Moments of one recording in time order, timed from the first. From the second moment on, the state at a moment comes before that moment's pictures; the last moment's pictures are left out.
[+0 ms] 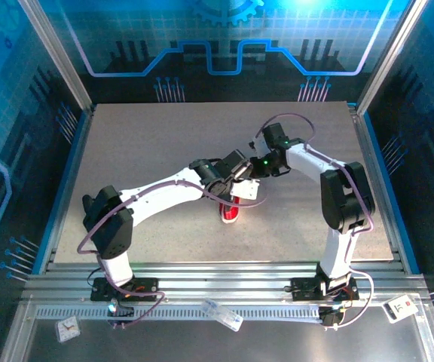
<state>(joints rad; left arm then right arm) -0.85 1.78 1.45 -0.73 -0.31 0.94 0.33 1.89 1.33 -0.59 -0.37 0.14</state>
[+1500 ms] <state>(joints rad) -0.55 1.69 1.05 -0.27 0.05 -1.01 0.38 1.89 1.34 -0.57 -0.41 0.13</state>
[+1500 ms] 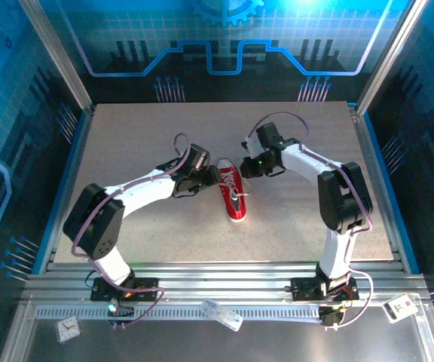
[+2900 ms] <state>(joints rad) -0.43 1.63 0.79 0.23 0.14 -1.03 0.45 1.87 1.51 -0.70 -0.46 -0.08</state>
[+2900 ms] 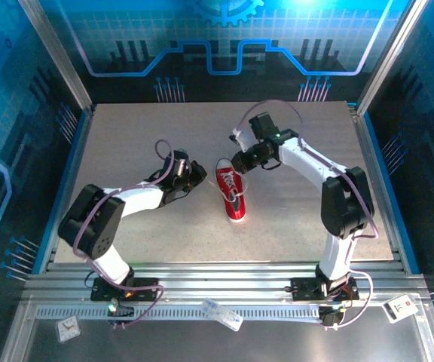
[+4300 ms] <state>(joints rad) -0.42 1.86 1.36 -0.46 0.57 0.27 0.33 1.89 1.30 -0.62 -0.67 0.10</state>
